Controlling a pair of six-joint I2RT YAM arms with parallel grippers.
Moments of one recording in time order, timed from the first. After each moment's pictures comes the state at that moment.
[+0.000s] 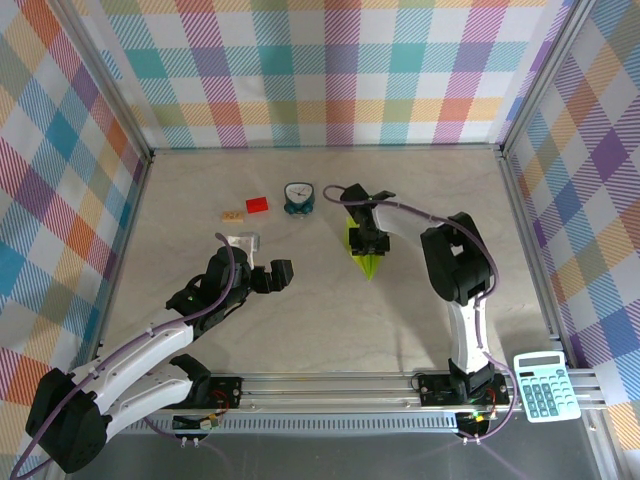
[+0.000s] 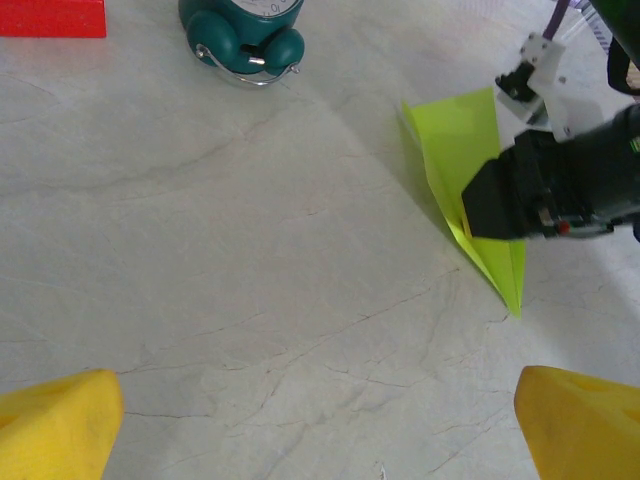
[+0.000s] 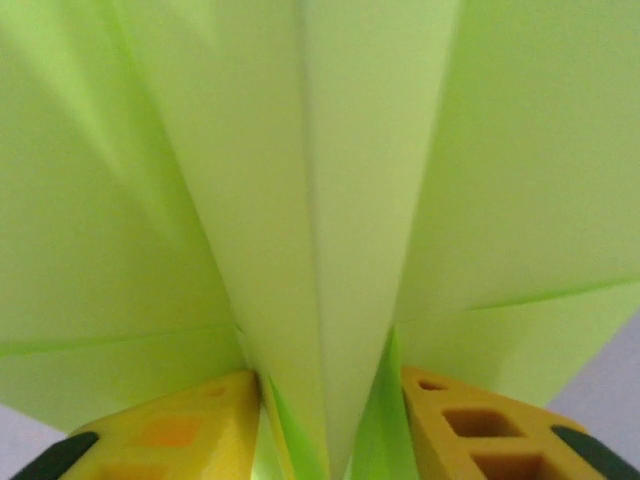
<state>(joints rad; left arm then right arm) -0.59 0.91 0.53 -0.19 -0.06 -0.53 0.54 2.09 1.53 -0.87 0.11 0.52</state>
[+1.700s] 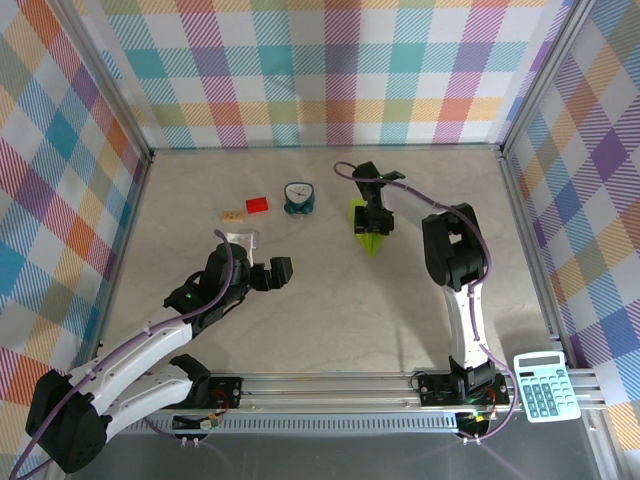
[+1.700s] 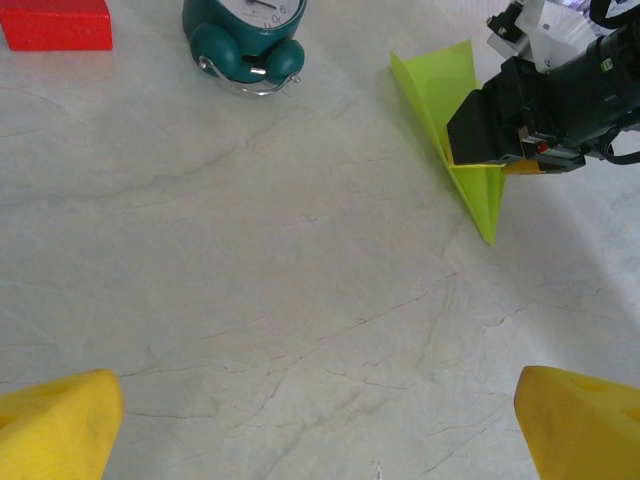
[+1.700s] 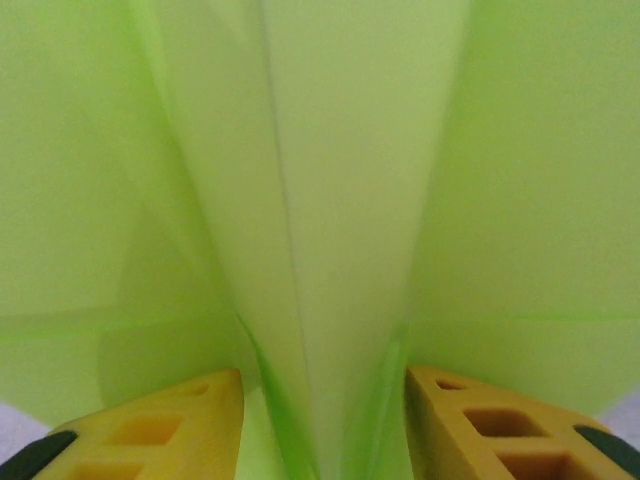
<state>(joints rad) -0.59 0.91 0.57 -0.24 -0.07 -0.52 0.45 2.20 1.74 -0.90 0.03 0.42</state>
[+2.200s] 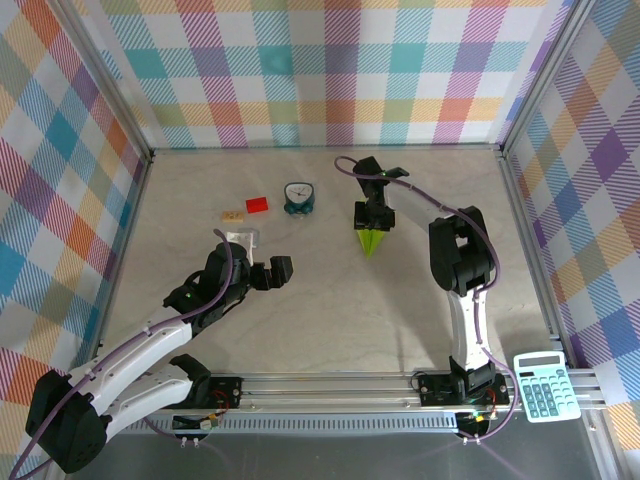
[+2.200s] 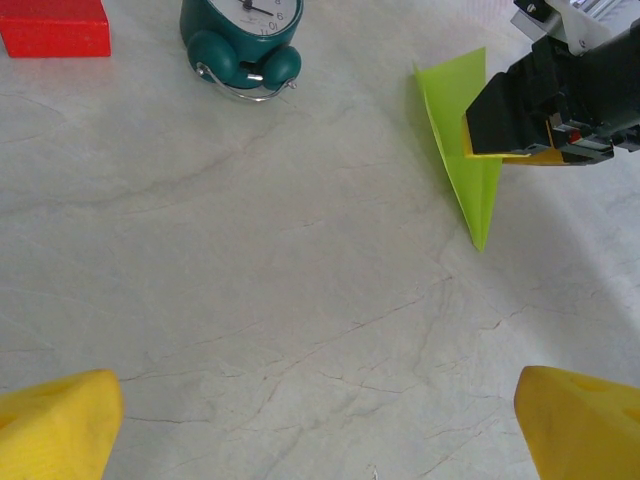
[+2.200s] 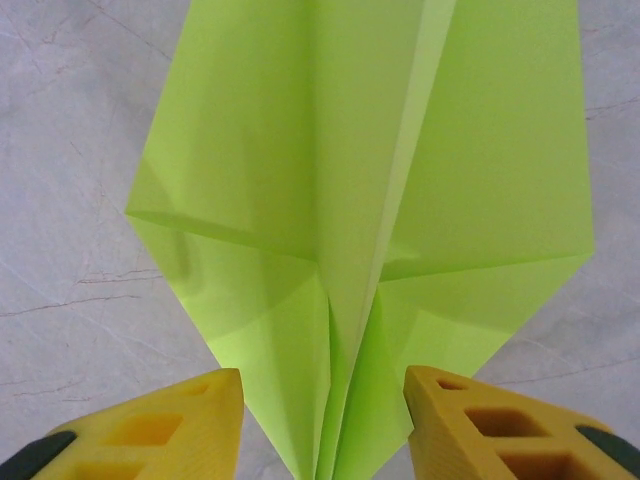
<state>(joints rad) -0.59 0.91 0.58 -0.24 -0.07 -0.52 0.45 2.14 1.73 -0.92 0.03 0.42</state>
